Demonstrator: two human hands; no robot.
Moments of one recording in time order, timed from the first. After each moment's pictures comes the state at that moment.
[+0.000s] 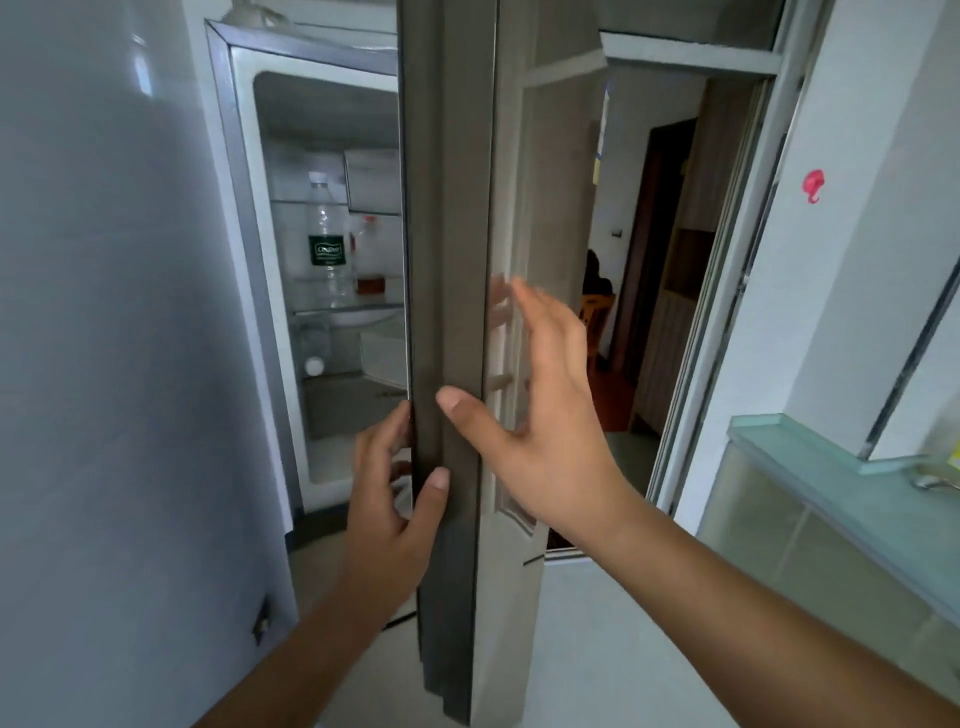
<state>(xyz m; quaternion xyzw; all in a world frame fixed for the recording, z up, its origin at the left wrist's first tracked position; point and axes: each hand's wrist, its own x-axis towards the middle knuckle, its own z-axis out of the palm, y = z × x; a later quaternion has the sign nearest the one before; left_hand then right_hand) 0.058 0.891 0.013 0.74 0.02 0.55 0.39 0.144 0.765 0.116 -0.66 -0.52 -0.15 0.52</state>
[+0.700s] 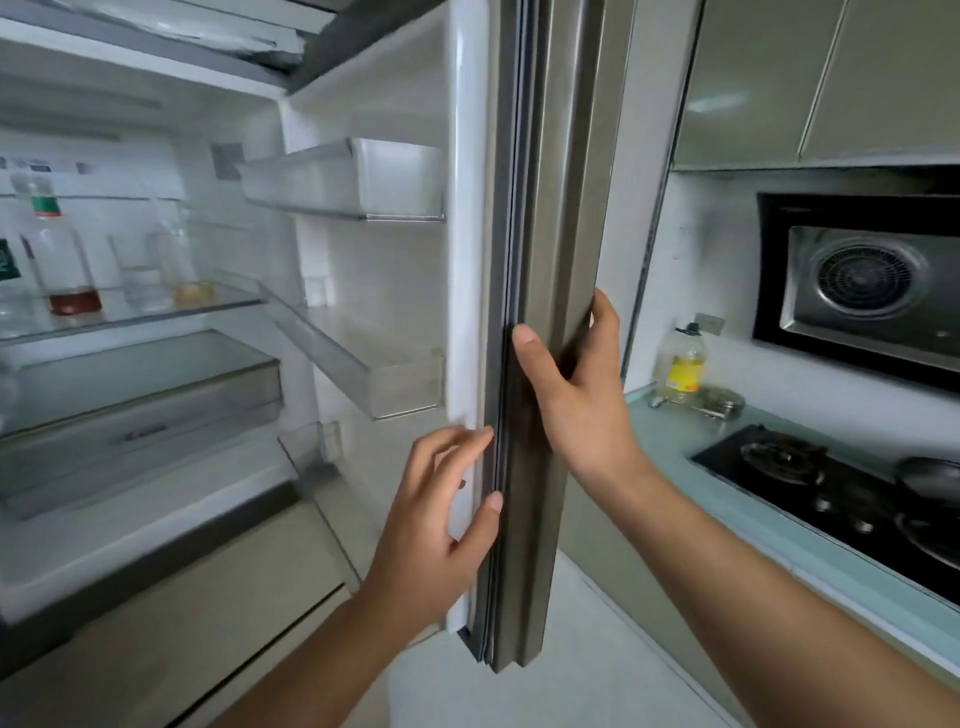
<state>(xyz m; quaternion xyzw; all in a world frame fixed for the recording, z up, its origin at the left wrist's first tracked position) 0.177 0.729 0.012 0.80 -0.19 0.40 0.40 0.258 0.592 0.110 -0.68 -0.25 -0.25 0.64</state>
